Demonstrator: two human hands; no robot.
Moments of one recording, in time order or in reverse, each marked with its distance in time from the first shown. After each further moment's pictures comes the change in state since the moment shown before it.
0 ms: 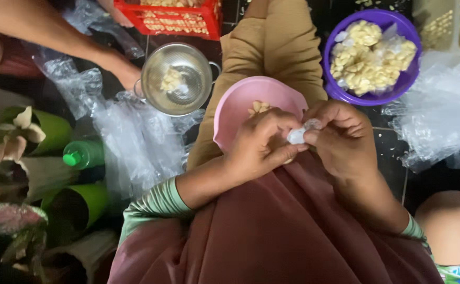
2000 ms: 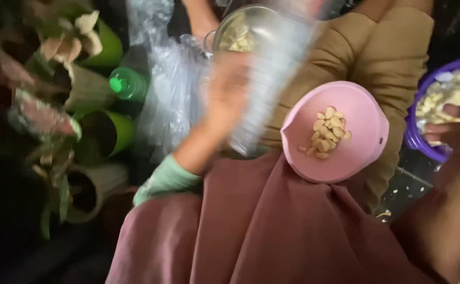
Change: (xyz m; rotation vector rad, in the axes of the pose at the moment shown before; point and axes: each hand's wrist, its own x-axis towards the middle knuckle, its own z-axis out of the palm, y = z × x) left_hand -0.097 -0.078 -0.154 0.254 0.535 -0.162; right_hand 0.051 0.027 -0.150 -0.825 0.064 0.321
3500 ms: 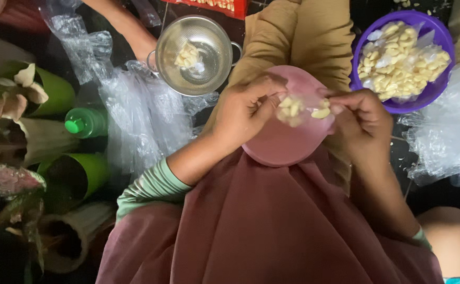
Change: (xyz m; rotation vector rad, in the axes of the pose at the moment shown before) left_hand 0.032 0.091 0.107 -0.085 -0.460 -0.104; right_hand -0.059 -0.074 0.086 0.246 -0.029 -0.296
